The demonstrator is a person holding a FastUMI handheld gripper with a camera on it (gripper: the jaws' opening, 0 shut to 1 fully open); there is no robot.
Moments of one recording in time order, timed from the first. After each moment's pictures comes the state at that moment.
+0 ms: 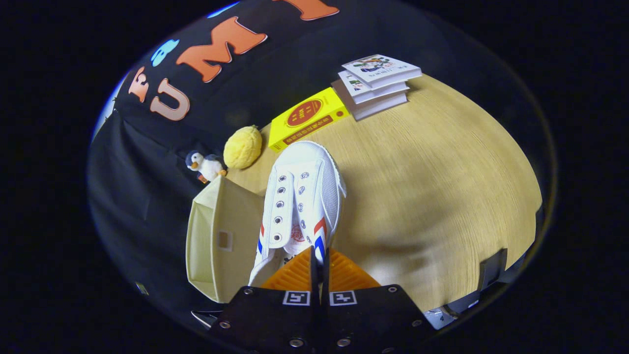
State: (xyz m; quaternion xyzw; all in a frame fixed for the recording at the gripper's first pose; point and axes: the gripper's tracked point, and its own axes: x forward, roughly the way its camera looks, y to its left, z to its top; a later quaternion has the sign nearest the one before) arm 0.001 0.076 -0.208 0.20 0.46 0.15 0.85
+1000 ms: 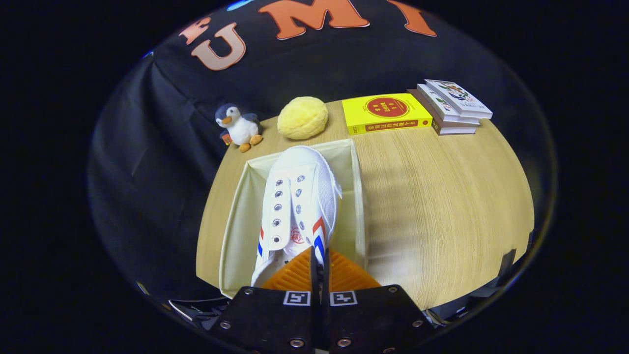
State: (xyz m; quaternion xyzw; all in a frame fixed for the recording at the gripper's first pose) arm -0.030 0.255 -0.203 0.03 0.48 0.14 0.87
